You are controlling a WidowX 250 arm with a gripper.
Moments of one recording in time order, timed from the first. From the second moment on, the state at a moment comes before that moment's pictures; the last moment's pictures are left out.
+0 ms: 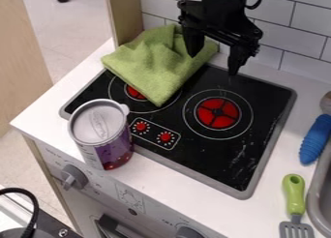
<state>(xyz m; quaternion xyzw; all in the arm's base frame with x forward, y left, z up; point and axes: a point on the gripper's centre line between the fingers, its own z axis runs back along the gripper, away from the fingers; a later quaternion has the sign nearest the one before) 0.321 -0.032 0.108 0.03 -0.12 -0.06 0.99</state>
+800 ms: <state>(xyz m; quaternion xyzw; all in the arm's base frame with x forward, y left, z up) 0.314 0.047 0.113 0.08 -0.10 -0.28 0.95</state>
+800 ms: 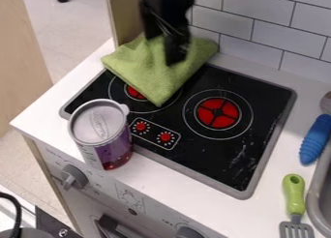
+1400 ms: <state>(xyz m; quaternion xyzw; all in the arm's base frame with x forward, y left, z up) 0.283 0.104 0.113 0.11 -0.08 -0.51 0.85</state>
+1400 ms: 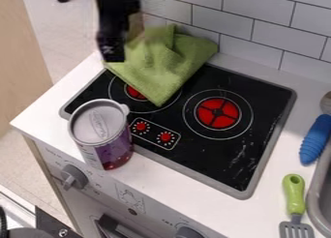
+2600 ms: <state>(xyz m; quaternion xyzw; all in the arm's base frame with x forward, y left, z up) 0.227 0.148 0.106 0.10 -0.02 -0.63 0.77</state>
